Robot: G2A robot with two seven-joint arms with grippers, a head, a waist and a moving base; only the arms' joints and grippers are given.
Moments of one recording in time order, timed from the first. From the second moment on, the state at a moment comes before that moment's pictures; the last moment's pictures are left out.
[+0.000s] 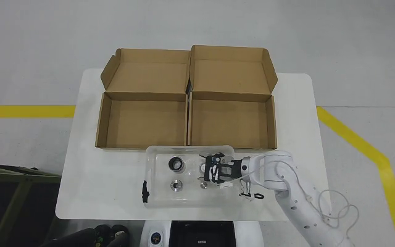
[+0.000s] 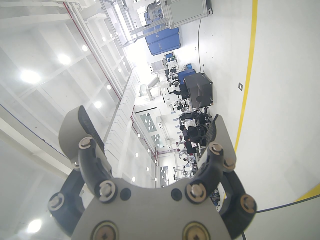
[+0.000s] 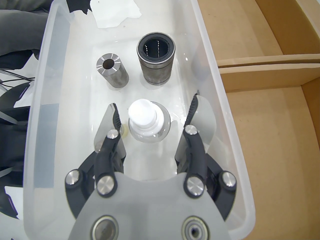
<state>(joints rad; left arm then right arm) -0.36 -0.19 -0.39 -1.44 1.98 -0.36 0.13 -1.24 -1.17 1.07 -1.80 -1.24 -0.94 0.55</state>
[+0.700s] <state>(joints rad) -0.36 -0.19 -0.39 -1.44 1.98 -0.36 0.13 -1.21 -1.16 1.06 -1.85 -1.19 -0.94 0.50</state>
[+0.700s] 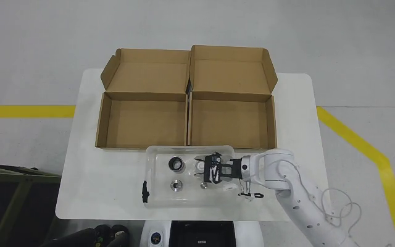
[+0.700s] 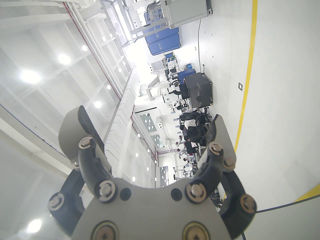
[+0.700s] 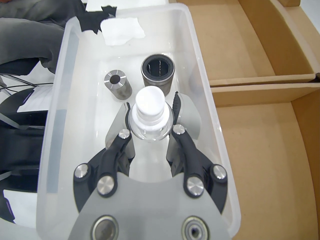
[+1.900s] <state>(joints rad) -0.36 -0.19 -0.39 -1.44 1.98 -0.36 0.13 -1.08 -1.15 1.15 -1.93 -1.08 -0.89 0.12</state>
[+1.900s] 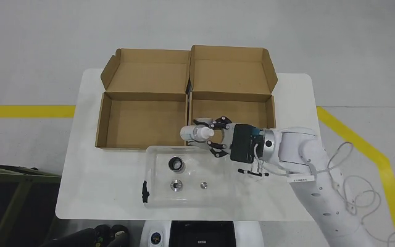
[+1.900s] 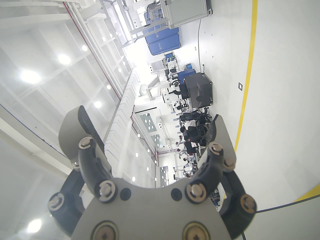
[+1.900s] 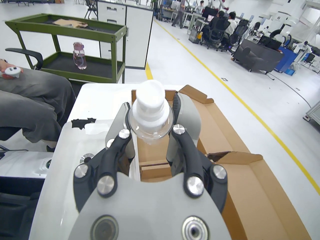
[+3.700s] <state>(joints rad) -0.36 -0.19 -0.39 -1.44 1.98 -0.36 0.13 -0.86 -1.19 1.01 -1.45 -1.24 -0.77 0.09</state>
